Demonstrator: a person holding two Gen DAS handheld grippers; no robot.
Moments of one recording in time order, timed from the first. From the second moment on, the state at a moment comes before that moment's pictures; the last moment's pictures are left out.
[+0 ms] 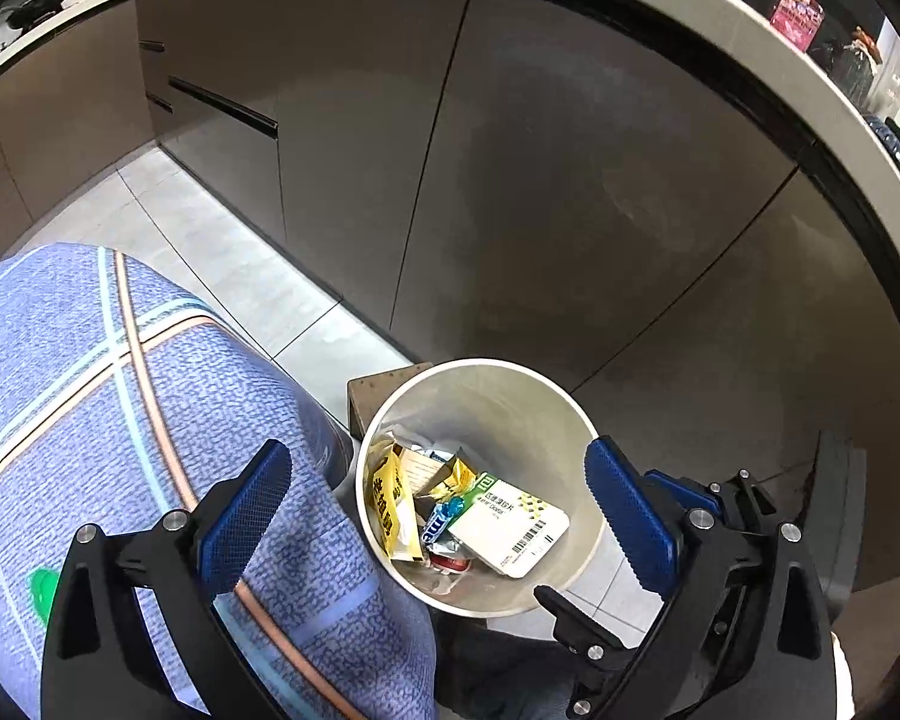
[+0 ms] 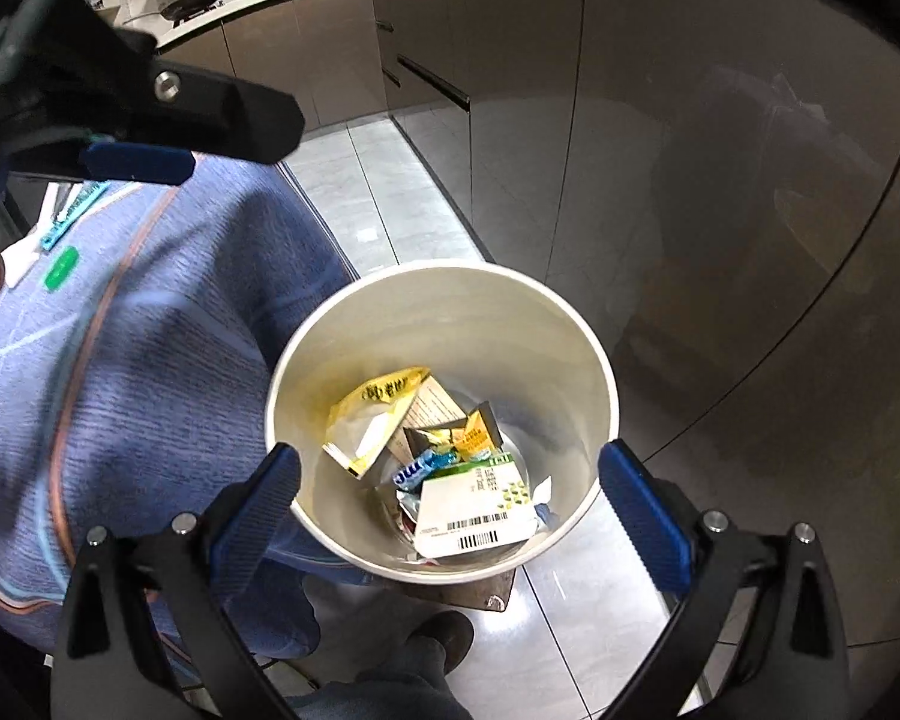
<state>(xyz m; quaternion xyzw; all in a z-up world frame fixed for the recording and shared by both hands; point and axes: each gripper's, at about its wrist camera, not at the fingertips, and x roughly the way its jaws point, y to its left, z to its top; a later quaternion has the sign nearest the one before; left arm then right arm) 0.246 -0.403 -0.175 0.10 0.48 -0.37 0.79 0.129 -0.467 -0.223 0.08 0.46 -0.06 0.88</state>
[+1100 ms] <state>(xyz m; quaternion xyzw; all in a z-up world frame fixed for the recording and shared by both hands) 0.243 -0.052 -0.089 0.01 0.46 -0.11 0.88 0.183 -0.259 -0.083 -0.01 0.39 0.11 0.91</state>
